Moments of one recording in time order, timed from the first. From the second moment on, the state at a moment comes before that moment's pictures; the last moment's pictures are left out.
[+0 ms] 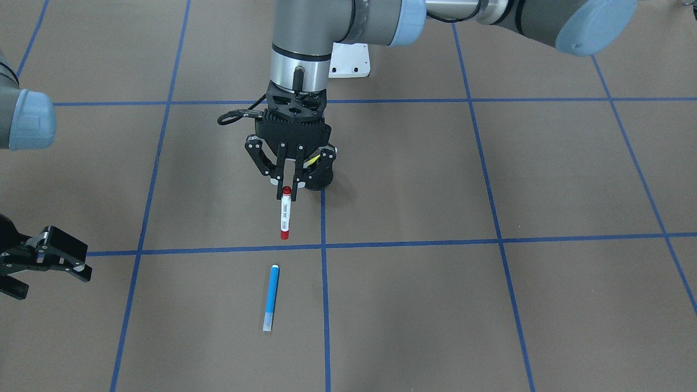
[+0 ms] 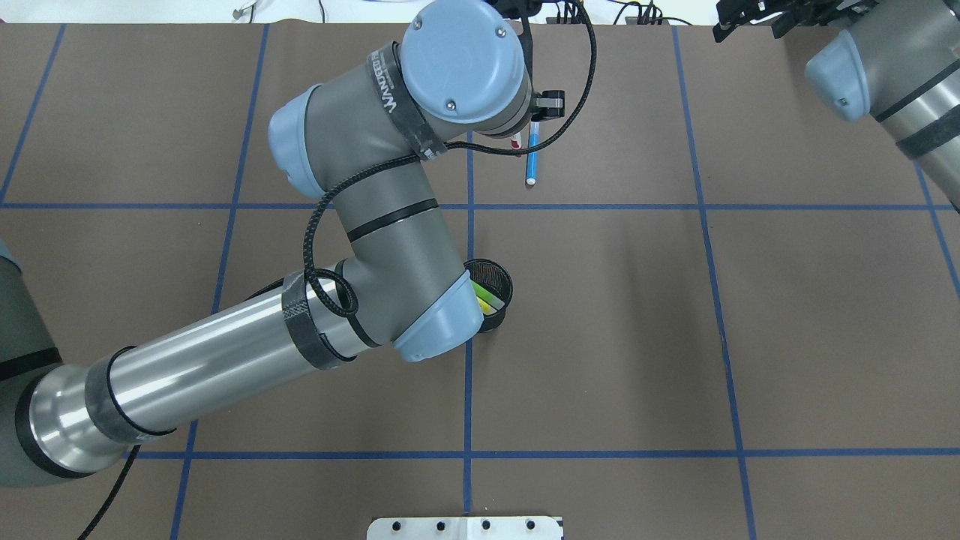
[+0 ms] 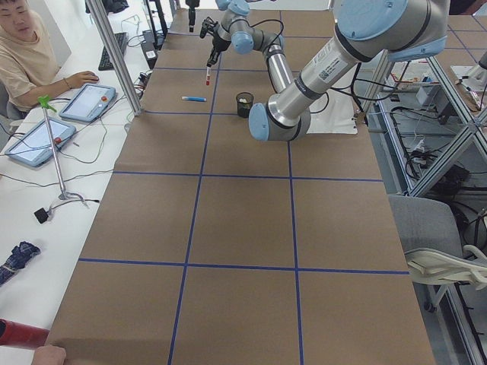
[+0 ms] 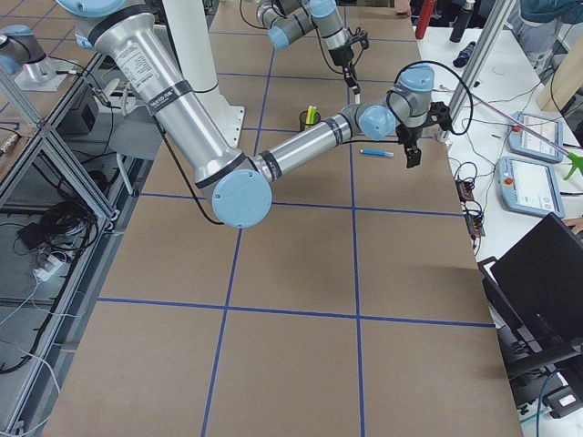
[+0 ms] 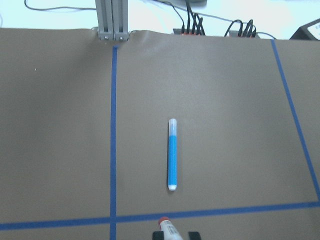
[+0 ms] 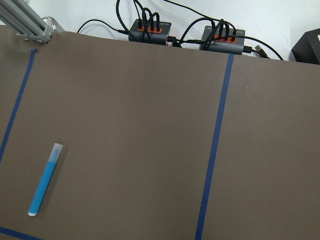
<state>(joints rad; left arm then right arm) -0.60 -2.61 -1.44 -1.80 -1.50 -1.17 1.20 -0.95 1.46 -1.38 2.29 0.54</state>
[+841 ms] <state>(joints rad) -0.60 -2.71 -0.94 -2.19 -1.18 -1.17 1.19 -0.95 1.45 -1.38 2.26 0.55</state>
